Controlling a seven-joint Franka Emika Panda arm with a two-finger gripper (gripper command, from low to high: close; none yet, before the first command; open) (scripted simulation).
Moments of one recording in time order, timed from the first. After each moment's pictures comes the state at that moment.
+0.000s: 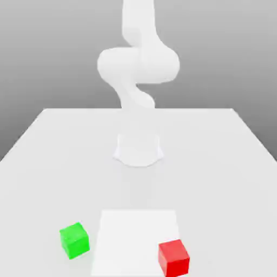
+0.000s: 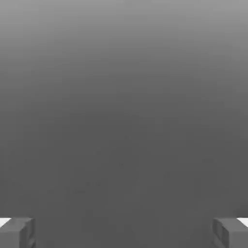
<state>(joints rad) 0.01 -0.71 0.00 -2.31 0.00 2.33 0.79</state>
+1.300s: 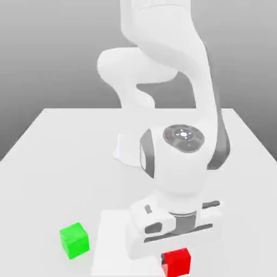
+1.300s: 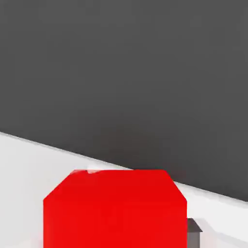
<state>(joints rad) 0.10 0.34 0.05 -2.44 -0.04 2.77 0.69</state>
